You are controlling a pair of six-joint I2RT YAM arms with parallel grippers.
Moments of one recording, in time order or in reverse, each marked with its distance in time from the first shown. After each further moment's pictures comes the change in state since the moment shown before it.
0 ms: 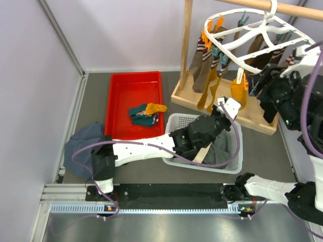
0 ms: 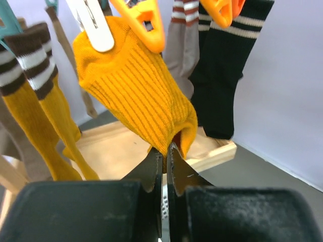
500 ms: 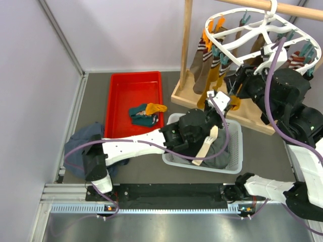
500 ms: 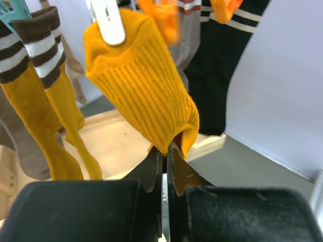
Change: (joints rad) left arm 0.040 -0.075 -0.068 -0.045 0.083 -0.069; right arm -0.017 0.035 -0.156 0.139 -0.200 -0.008
